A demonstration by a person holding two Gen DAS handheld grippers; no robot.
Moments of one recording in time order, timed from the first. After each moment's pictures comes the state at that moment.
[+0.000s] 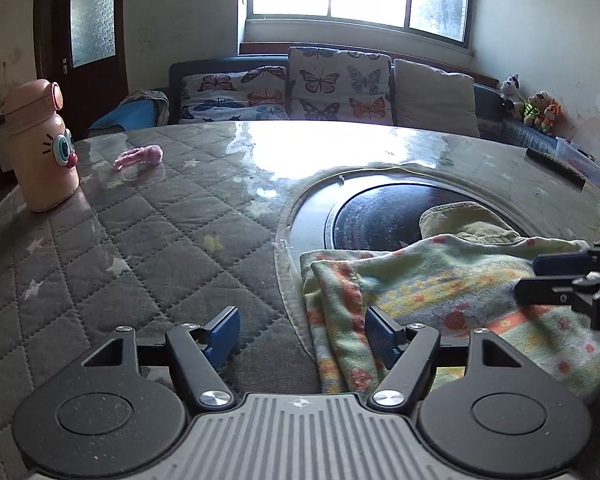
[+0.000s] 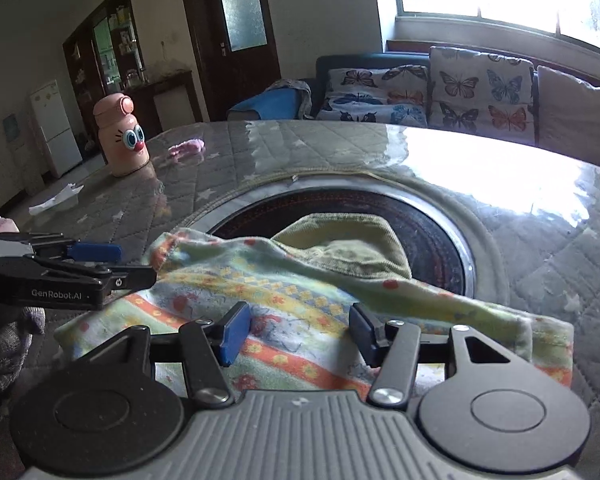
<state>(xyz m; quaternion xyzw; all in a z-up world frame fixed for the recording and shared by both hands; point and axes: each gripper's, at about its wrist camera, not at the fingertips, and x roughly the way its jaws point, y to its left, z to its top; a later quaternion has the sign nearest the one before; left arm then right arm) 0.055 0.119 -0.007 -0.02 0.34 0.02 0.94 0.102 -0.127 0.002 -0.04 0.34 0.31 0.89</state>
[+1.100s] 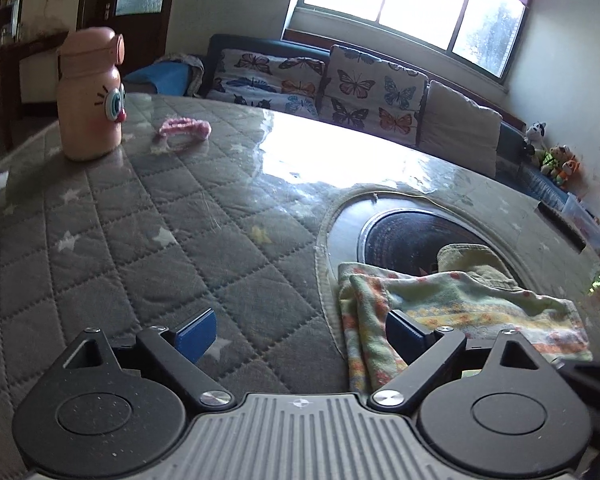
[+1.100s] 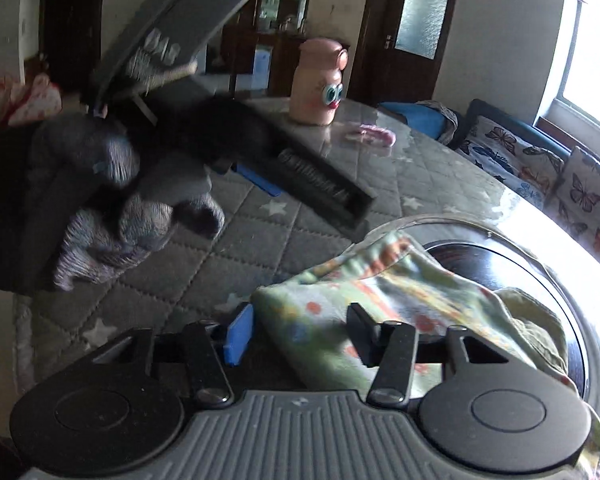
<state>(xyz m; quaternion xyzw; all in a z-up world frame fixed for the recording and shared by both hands) 0.039 0.161 0.014 -0.14 0.35 0.04 0.92 -0.003 -0.004 0.002 -0.25 0.27 0.46 0.80</state>
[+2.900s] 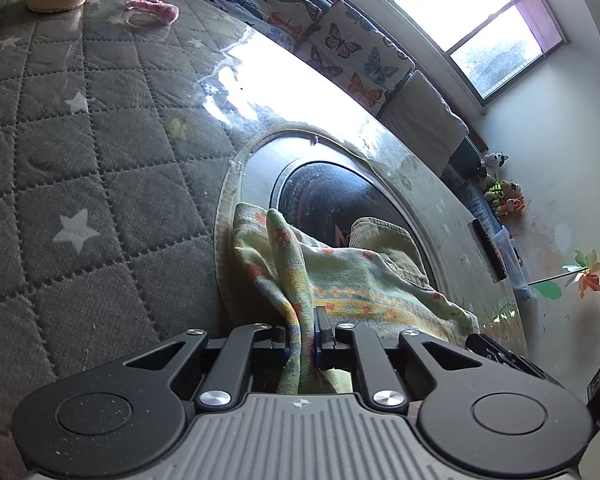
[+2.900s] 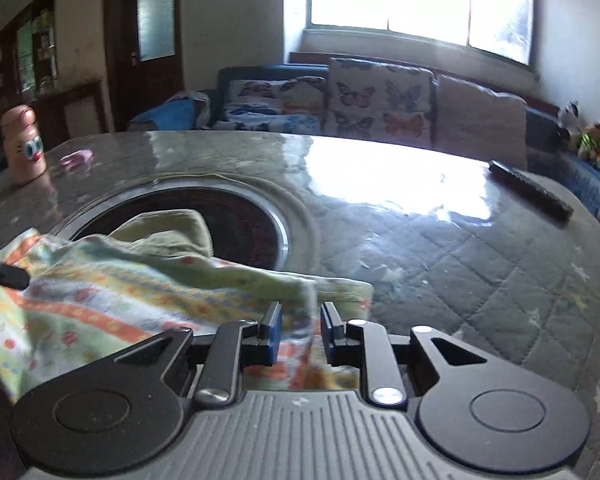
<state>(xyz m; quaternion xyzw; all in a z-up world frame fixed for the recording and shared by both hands) 0.057 0.144 -0.008 -0.33 0.40 -0.04 0.85 0.111 -0.213 -0.008 -0.05 0.33 0.16 0.93</state>
